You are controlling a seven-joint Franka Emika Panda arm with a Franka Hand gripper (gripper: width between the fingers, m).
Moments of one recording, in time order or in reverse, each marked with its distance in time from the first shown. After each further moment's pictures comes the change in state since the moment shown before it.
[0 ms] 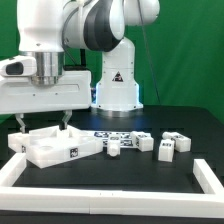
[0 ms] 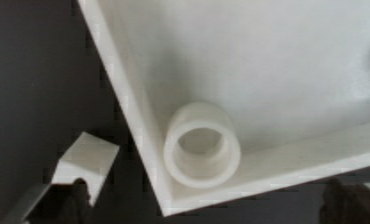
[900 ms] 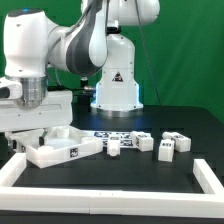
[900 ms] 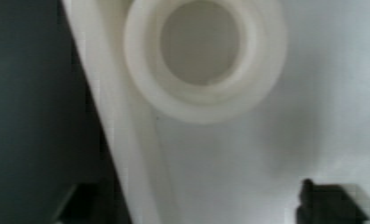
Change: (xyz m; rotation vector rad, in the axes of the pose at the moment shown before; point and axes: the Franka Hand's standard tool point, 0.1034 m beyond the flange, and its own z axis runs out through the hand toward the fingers) arm -0.056 0.019 0.049 -0.007 -0.064 -0.038
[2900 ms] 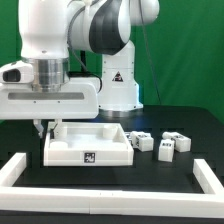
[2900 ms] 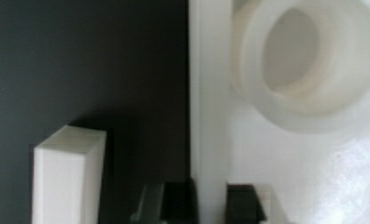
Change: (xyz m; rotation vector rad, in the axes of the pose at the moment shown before) arm 0.093 -0.024 -0.048 0.046 -0.024 0.381
